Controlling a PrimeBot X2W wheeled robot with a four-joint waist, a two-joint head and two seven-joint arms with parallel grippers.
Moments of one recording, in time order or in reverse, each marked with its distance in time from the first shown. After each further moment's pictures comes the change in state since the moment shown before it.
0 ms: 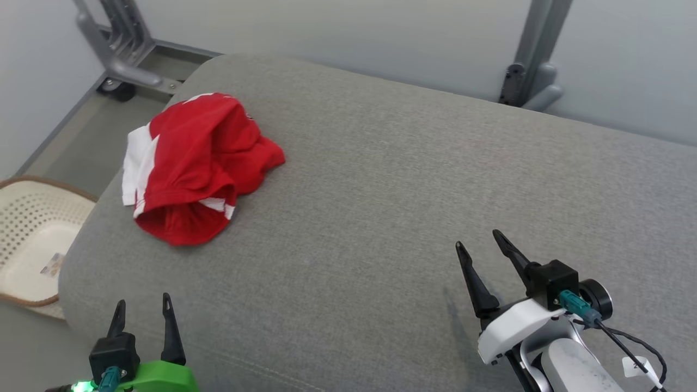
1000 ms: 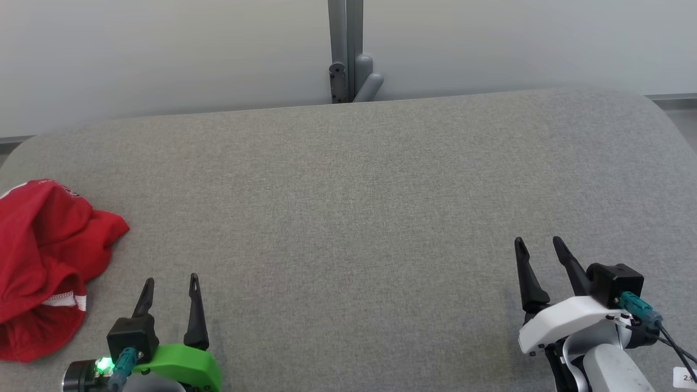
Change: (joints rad) left arm -0.026 0.023 -0.116 -0.057 -0.104 -0.011 0.039; right arm 0.054 0.020 -0.200 -0.014 0.108 0.000 0.039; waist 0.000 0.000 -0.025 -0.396
